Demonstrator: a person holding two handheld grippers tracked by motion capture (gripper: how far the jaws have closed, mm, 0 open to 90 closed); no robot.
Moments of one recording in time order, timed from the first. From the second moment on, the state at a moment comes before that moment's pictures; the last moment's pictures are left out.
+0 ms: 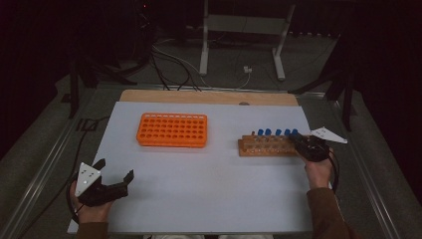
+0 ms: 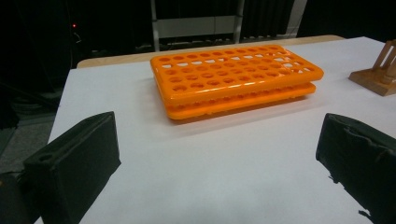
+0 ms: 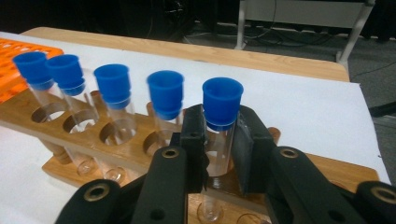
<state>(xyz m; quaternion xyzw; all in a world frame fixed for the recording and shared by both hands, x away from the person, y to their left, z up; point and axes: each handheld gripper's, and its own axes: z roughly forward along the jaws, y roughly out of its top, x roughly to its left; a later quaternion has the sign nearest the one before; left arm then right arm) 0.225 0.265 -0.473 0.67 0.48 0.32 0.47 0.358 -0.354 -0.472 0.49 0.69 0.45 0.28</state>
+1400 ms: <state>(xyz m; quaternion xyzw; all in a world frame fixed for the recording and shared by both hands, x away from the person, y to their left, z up) 0.228 0.254 -0.473 0.68 0.47 0.30 0.47 0.344 -0.356 -0.414 0.46 0.68 0.48 0.30</state>
